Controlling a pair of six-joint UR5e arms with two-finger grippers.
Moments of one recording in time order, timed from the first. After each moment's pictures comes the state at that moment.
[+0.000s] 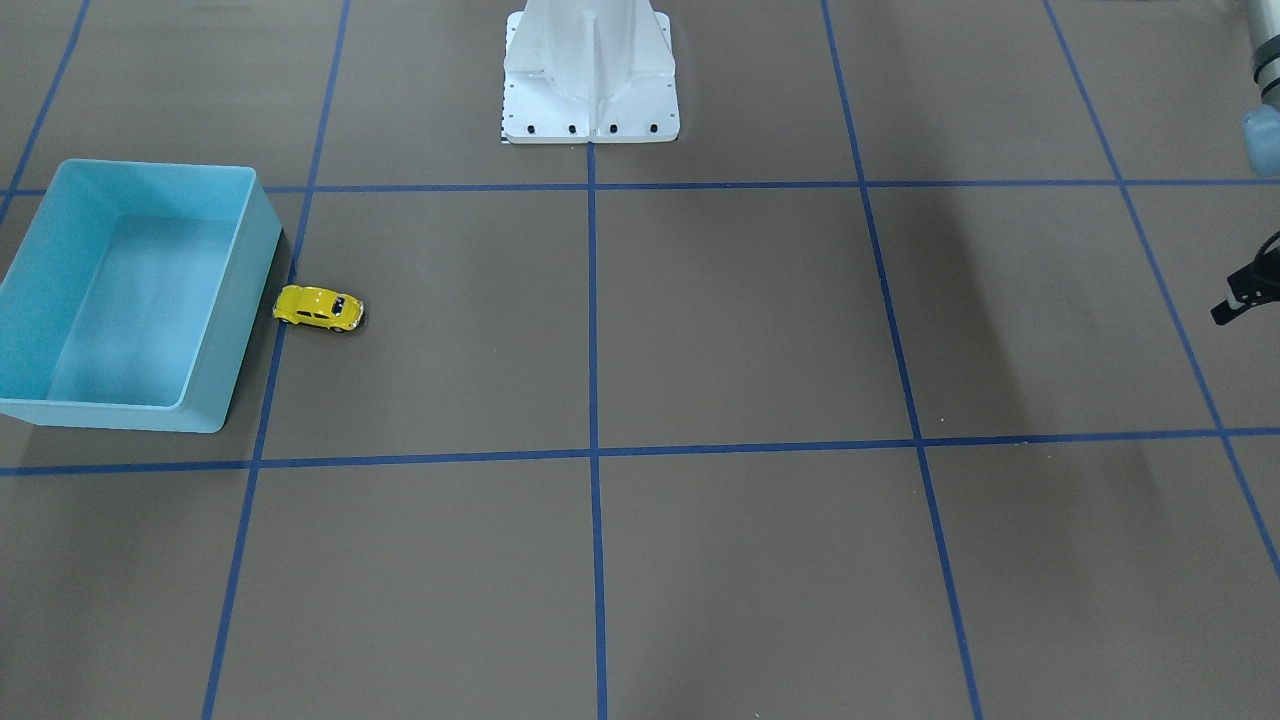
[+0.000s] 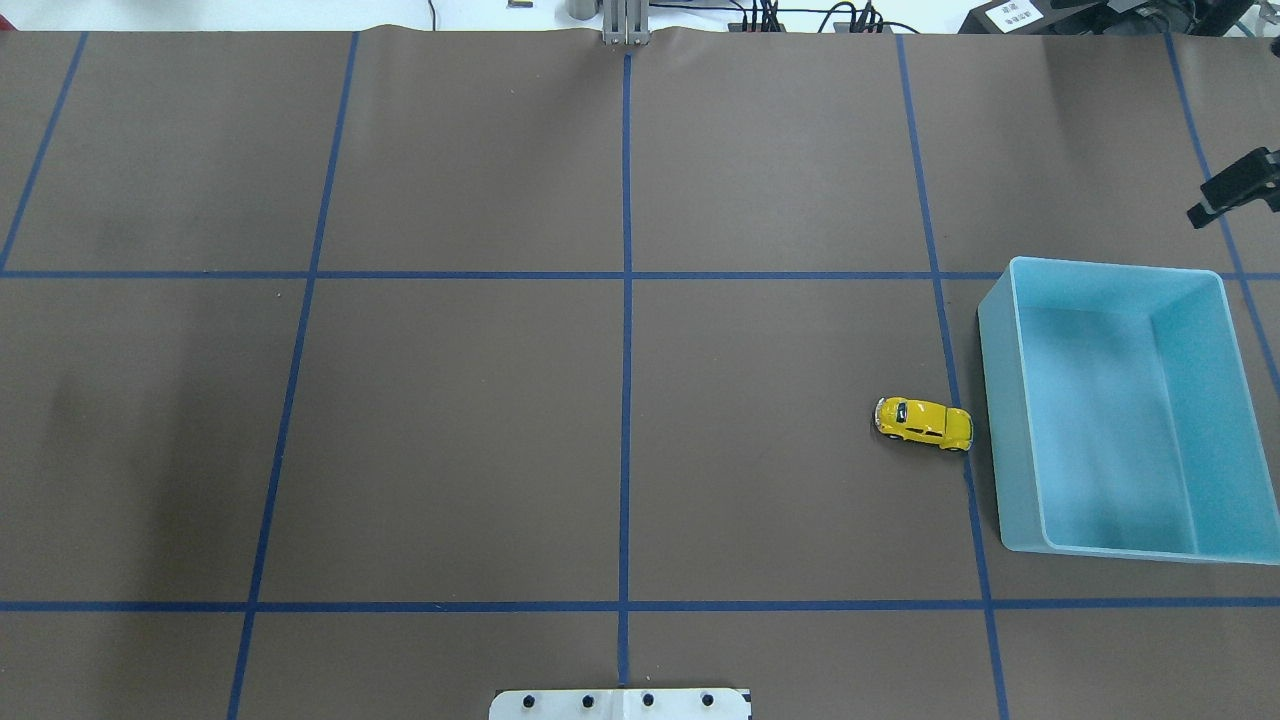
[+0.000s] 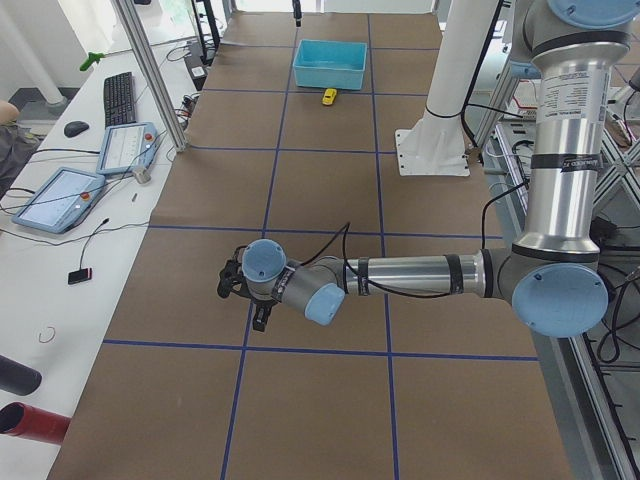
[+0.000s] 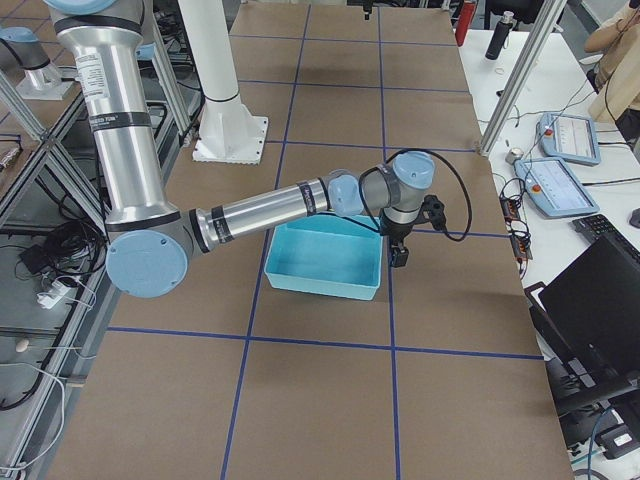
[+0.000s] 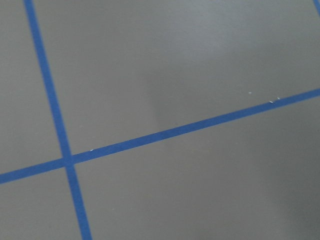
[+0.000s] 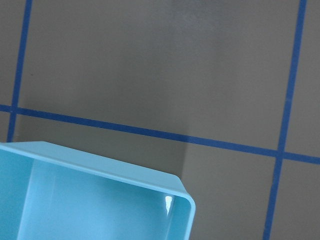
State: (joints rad) left arm -1.41 -1.57 -1.49 -2.08 -2.44 -0.29; right arm 1.29 -1.35 1.71 -1.64 2.34 0.12
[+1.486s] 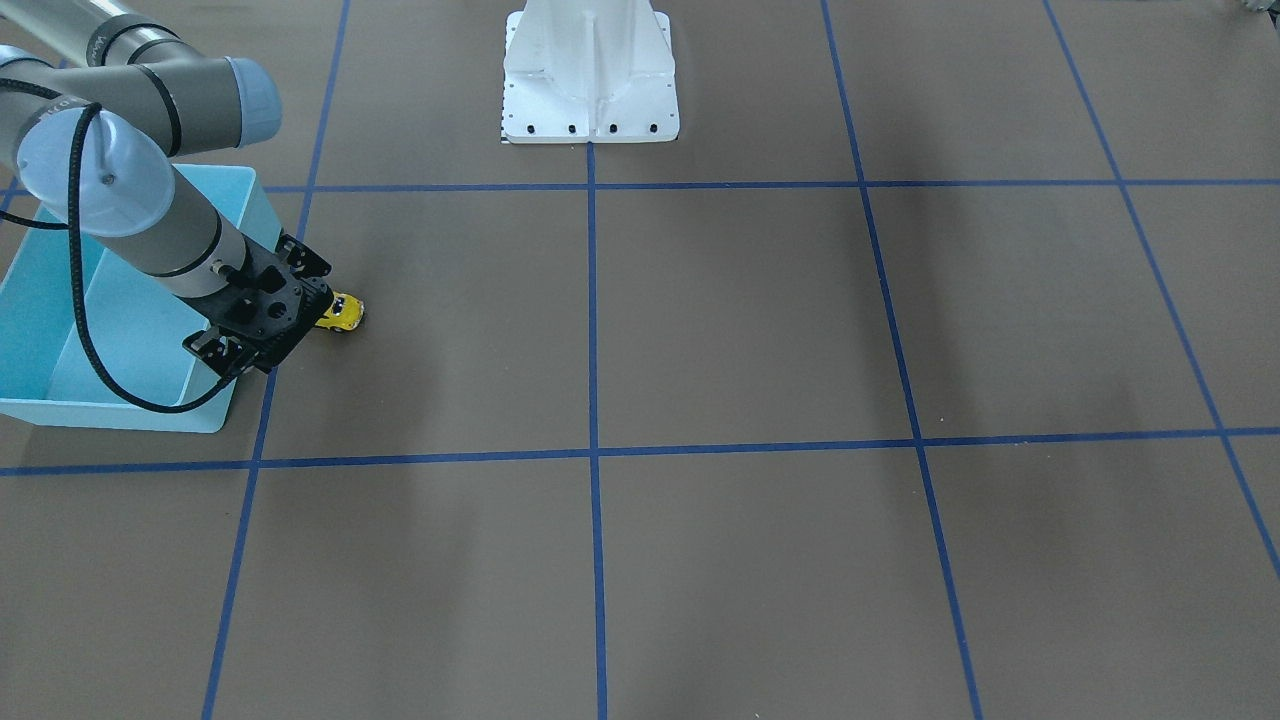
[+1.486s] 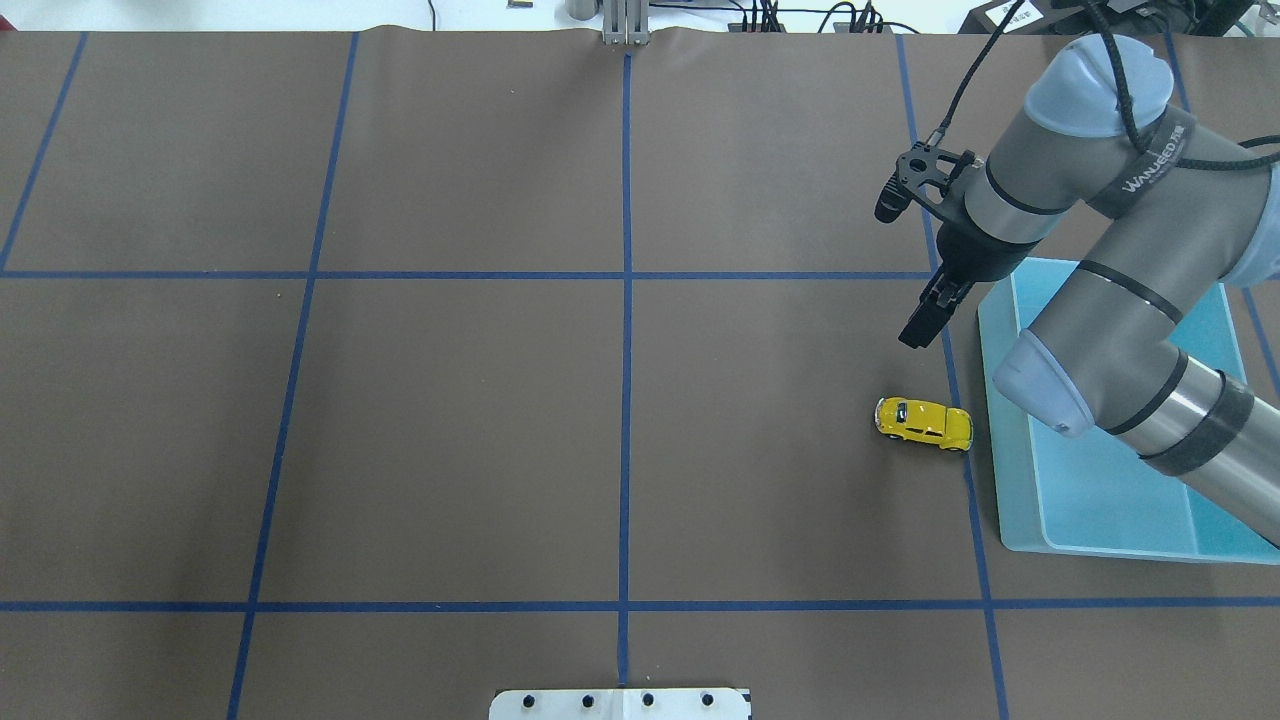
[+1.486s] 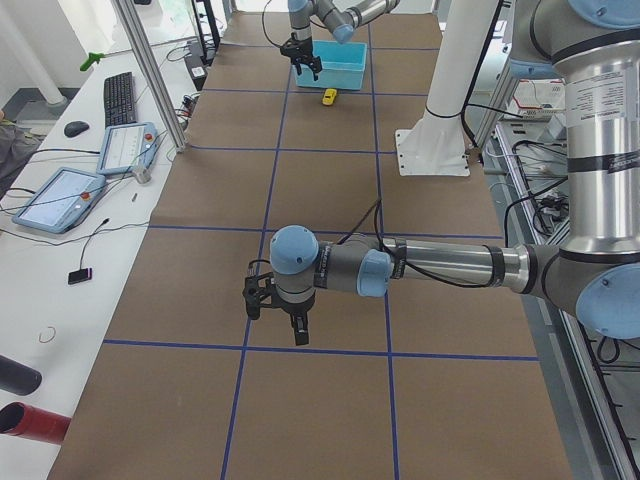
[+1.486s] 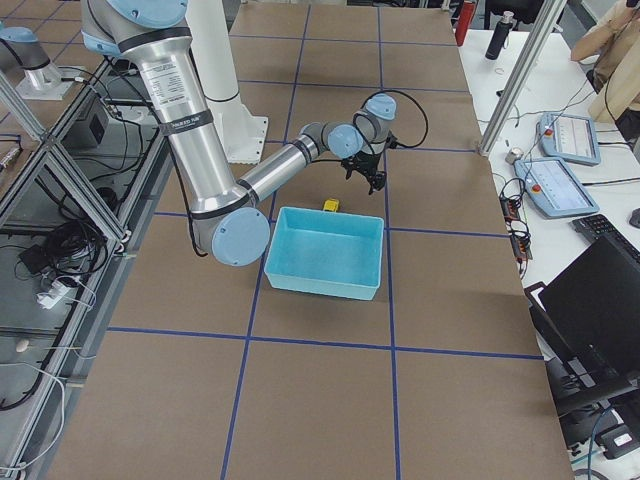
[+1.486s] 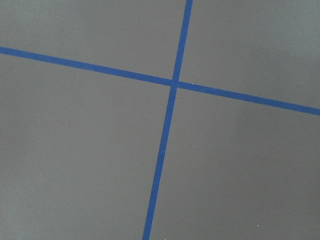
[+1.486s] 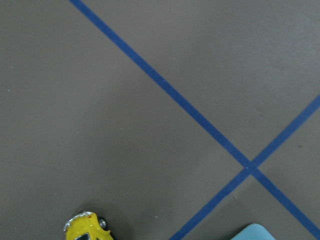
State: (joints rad) left arm -1.54 -1.42 -1.77 -1.62 -2.39 -0.29; right arm 0.86 -1.19 1.77 -1.63 2.21 -0.12
